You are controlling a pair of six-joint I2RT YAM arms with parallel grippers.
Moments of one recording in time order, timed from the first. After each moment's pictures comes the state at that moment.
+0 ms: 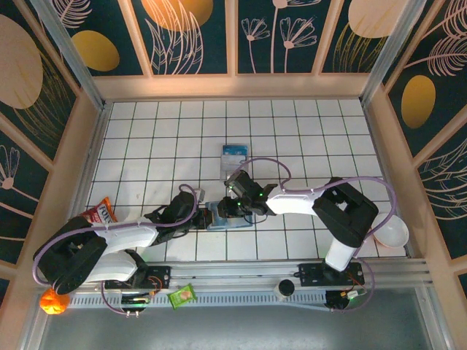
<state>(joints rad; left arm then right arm) -0.78 1.28 0.31 0.17 0.12 -0.77 0.94 1.72 0.86 -0.08 -0.25 0.75</state>
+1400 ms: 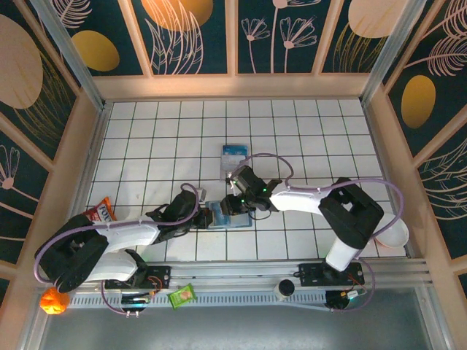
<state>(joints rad) -0.78 1.29 0.34 0.14 0.11 -0.74 0.90 1.69 0.88 -0.16 -0.28 0.61</state>
